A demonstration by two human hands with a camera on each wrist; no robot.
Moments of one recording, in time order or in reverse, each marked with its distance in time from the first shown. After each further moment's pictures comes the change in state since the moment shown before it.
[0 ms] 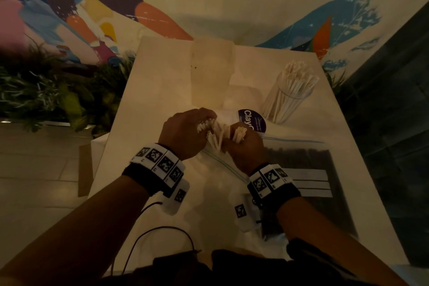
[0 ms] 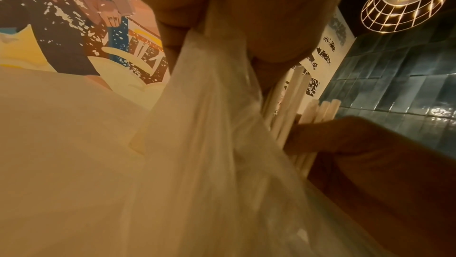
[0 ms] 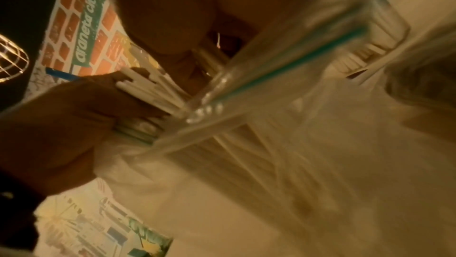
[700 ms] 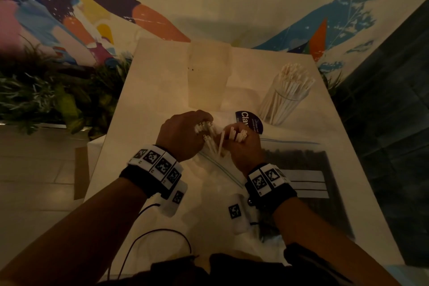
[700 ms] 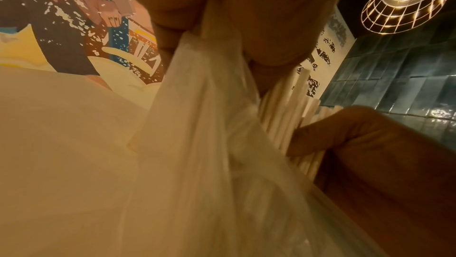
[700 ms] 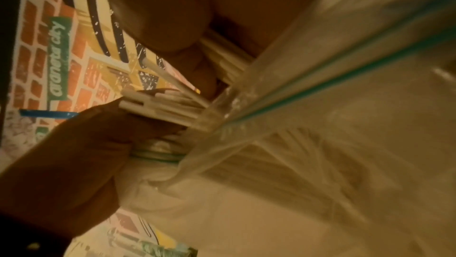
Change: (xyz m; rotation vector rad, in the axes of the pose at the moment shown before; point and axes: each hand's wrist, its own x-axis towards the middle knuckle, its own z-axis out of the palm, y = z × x) left_hand 0.001 0.004 -0.002 0.002 -0.008 -0.040; right_hand -0.001 -0.016 -0.005 0.258 0.026 0.152
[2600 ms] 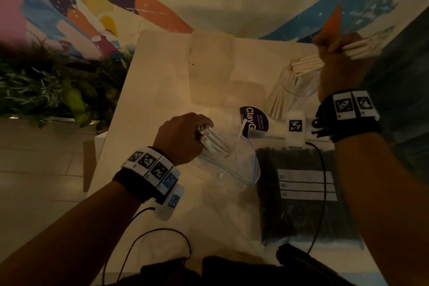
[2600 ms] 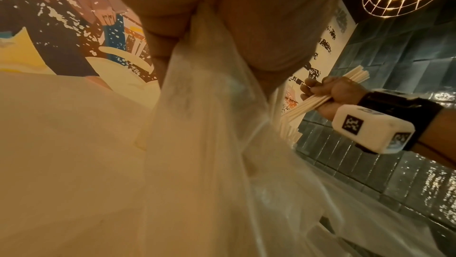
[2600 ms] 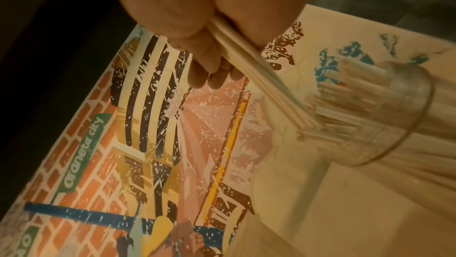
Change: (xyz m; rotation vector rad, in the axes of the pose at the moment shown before) left_hand 0.002 0.004 -0.004 0.044 -0.182 -0.070; right_hand 0.114 -0.068 -0.143 0.445 0.507 -0.421
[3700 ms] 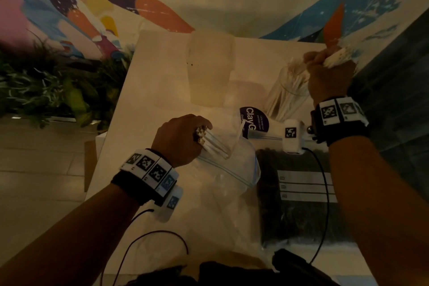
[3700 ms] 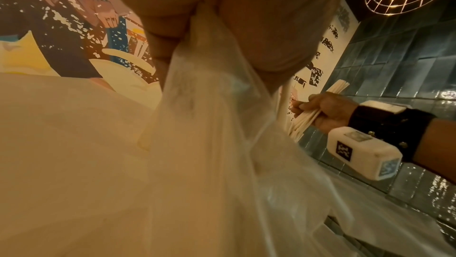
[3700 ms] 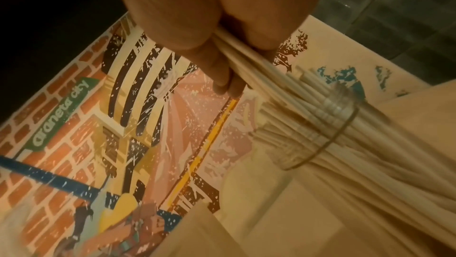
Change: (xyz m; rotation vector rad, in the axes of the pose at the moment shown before) left_hand 0.001 -0.002 0.003 0.008 0.005 -0.015; right_hand 0.005 0.037 -0.009 -0.616 -0.037 0.062
